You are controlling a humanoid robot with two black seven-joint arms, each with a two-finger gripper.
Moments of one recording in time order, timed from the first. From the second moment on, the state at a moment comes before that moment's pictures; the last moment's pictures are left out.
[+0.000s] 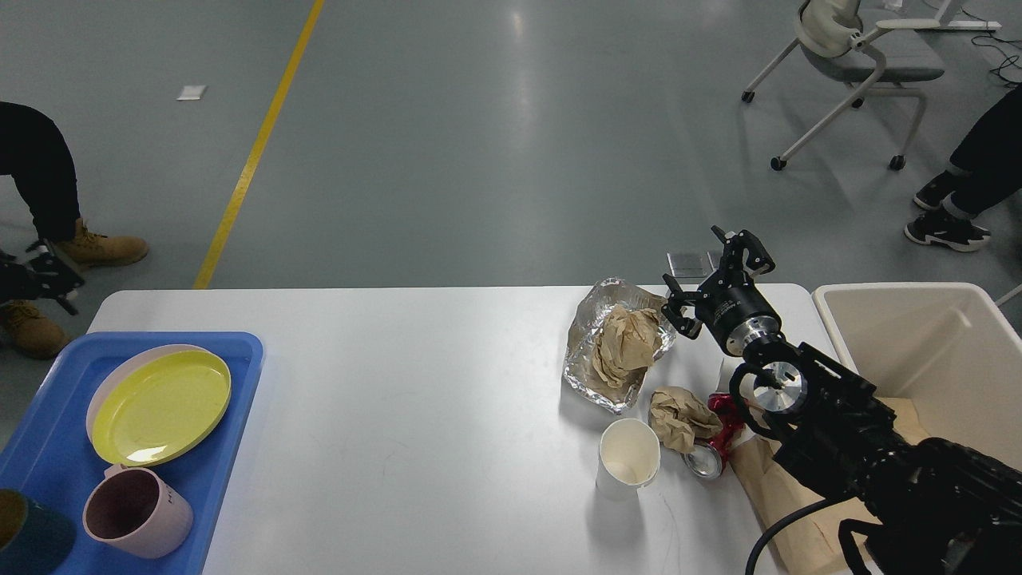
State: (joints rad) left arm -1.50 0.78 0.63 -0.50 0.09 -0.96 0.64; right arm 0.79 -0.01 0.58 0.14 0.13 0.44 0.28
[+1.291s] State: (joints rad) left arm -0.89 0.57 -0.98 -0.38 -0.02 -0.31 0.25; right arm 0.79 -0.01 0.58 0.14 0.13 0.44 0.28
